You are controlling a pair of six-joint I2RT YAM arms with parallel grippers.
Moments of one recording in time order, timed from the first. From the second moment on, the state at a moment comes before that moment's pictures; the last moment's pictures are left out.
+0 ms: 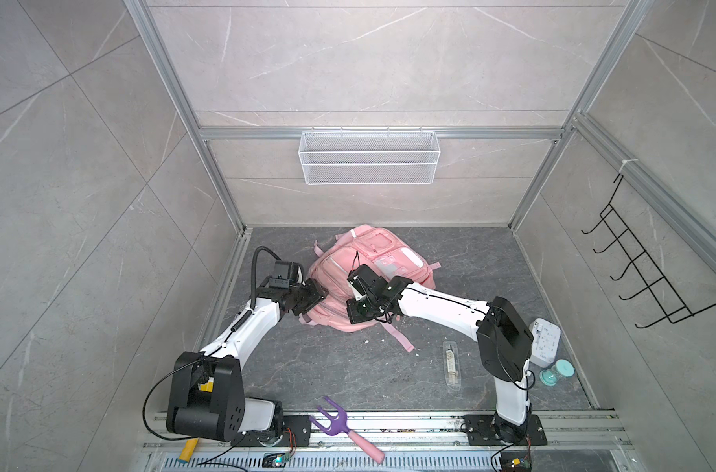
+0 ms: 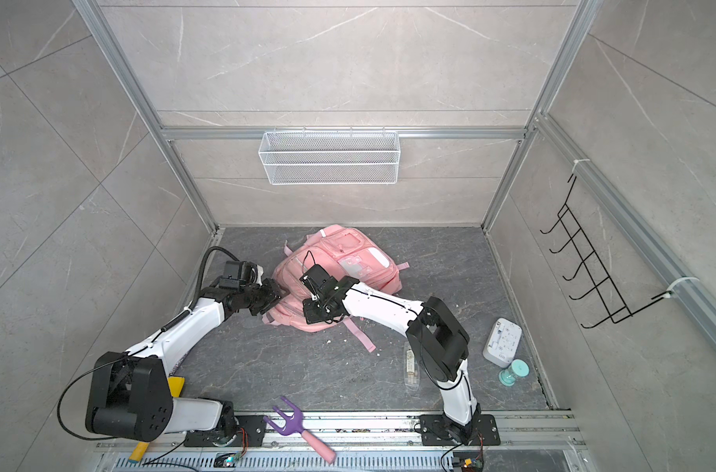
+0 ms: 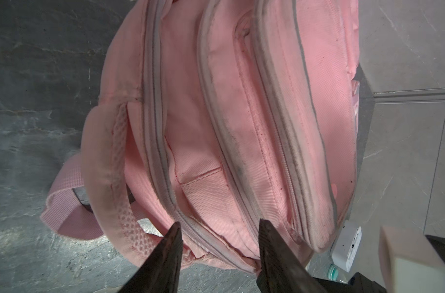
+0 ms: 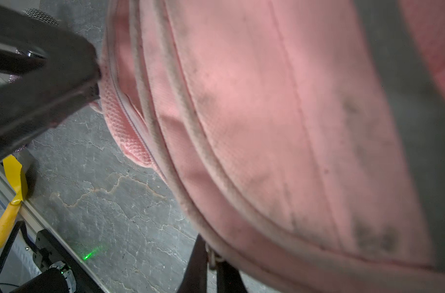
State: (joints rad) left arm -0.19 1.37 0.89 -0.44 0.36 -0.71; right arm 0.91 1.98 1.58 -0.62 -0.12 0.56
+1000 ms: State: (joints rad) left arm -0.18 1.49 0.93 -0.39 0.37 -0.72; right arm 0.84 1.78 1.32 -0.60 -0.06 0.52
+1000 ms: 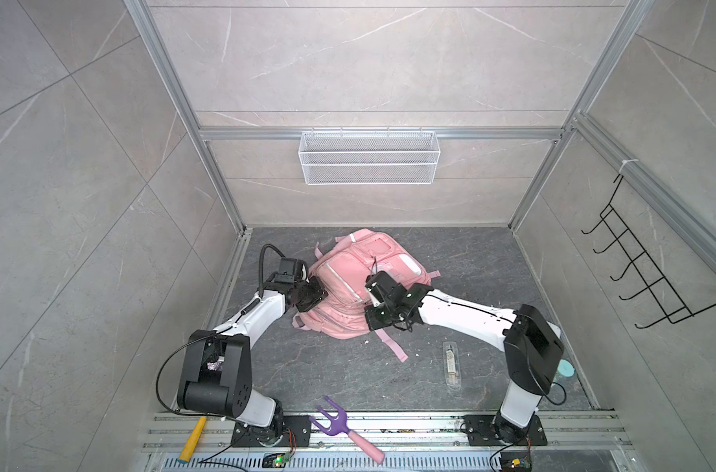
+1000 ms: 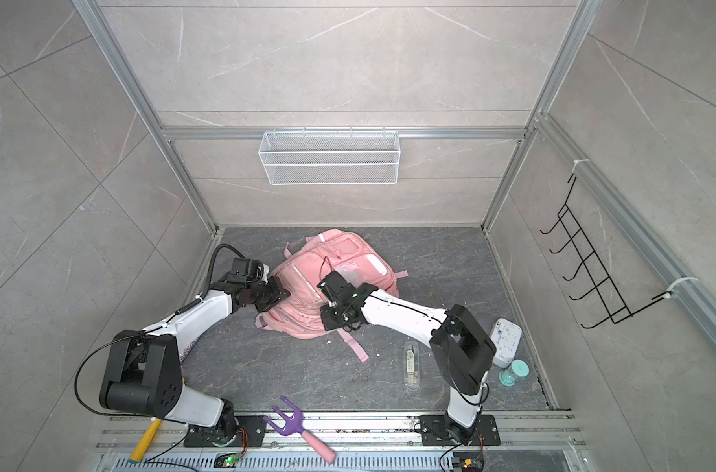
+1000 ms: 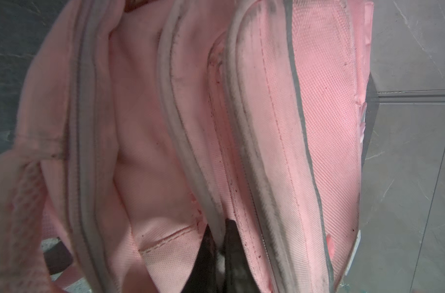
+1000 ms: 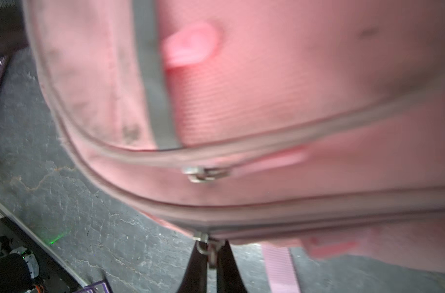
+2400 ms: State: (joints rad) left arm -0.18 1.46 0.90 -0.40 0.34 -0.70; right arm 0.69 1.62 1.14 -0.39 -0.39 0.47
